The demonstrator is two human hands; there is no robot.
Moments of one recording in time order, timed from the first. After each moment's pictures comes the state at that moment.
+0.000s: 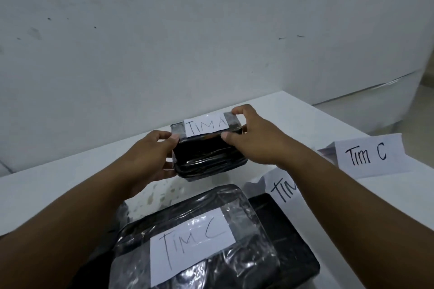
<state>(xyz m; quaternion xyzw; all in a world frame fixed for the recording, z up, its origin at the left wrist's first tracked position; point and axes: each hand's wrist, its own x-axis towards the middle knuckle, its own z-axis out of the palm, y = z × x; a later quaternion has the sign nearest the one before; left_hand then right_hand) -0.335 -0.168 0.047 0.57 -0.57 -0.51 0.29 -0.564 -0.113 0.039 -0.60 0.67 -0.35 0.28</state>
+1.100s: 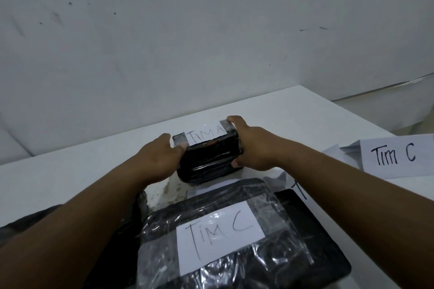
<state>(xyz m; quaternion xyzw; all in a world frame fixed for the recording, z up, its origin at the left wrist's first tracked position) -0.307 -0.179 0.032 0.65 -0.69 -0.28 0.13 -0.537 -0.153 0.007 -0.71 0.65 -0.15 0.23</state>
